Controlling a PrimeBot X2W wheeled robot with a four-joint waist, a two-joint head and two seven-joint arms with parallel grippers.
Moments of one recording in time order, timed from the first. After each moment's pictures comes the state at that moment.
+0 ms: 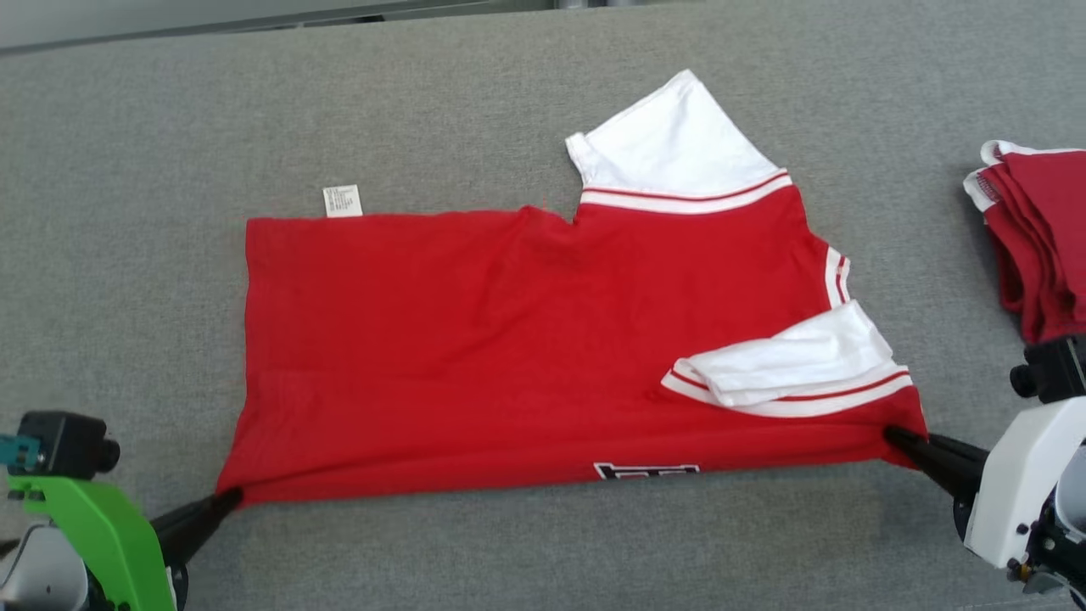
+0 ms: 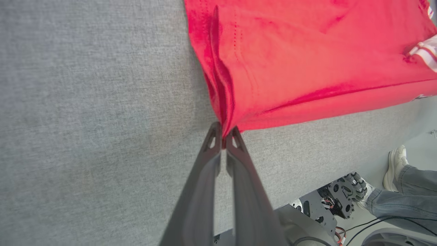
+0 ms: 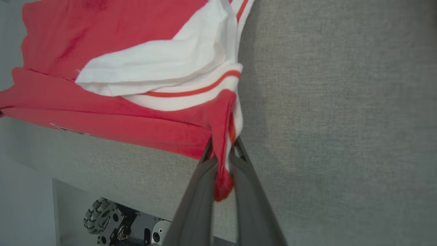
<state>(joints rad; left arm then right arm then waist) -0.13 0.93 -0.51 -0.13 -1.30 0.04 0.45 0.02 -0.36 -0.10 -0.27 0.75 0.13 0.90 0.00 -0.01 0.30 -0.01</state>
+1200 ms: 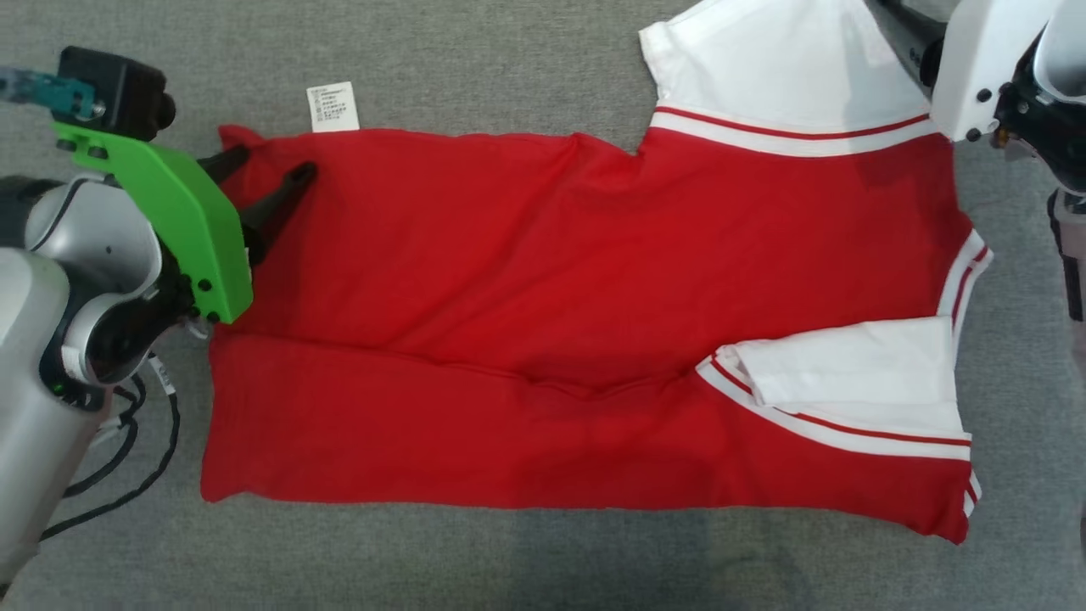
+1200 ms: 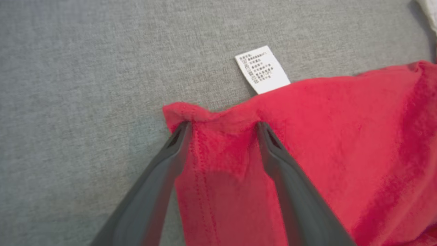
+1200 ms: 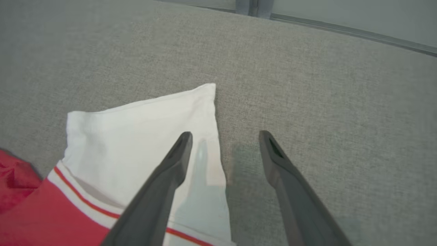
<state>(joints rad) -0.80 0.68 -0.64 0.07 -1.01 0.06 0.58 -0.90 -0.34 0.11 0.12 0.41 0.13 0.89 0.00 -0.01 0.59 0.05</state>
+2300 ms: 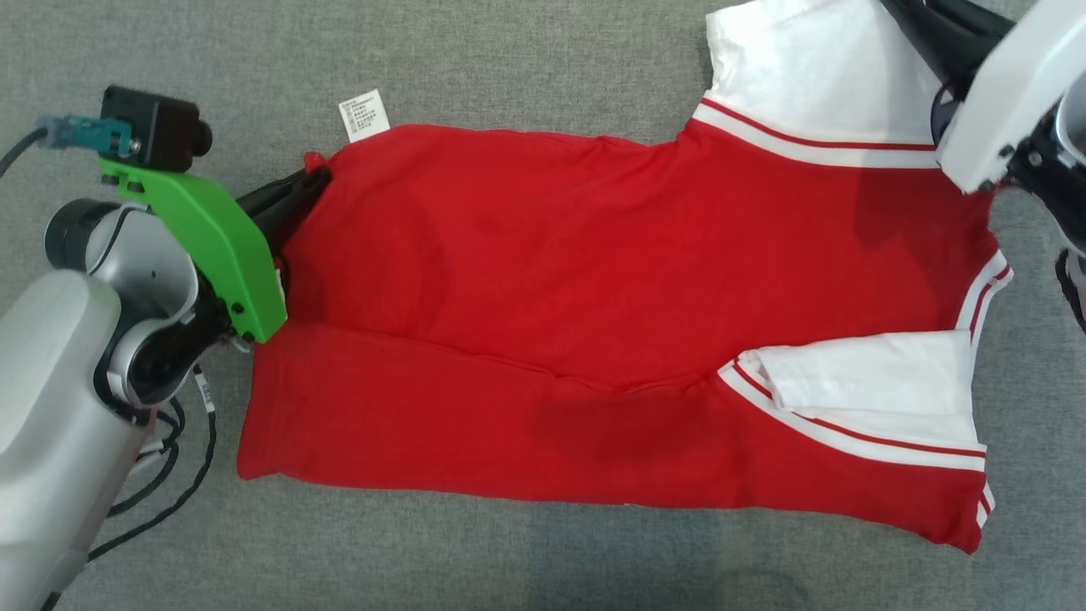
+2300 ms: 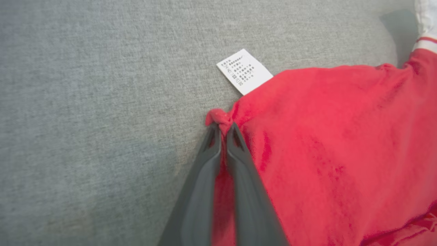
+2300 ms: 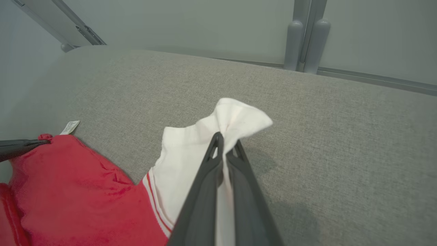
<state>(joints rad) -0.80 0.57 -0.67 0.25 -1.04 -0.10 0.41 -0.82 -0.42 0.17 0.02 0.64 0.13 0.67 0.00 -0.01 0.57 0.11</state>
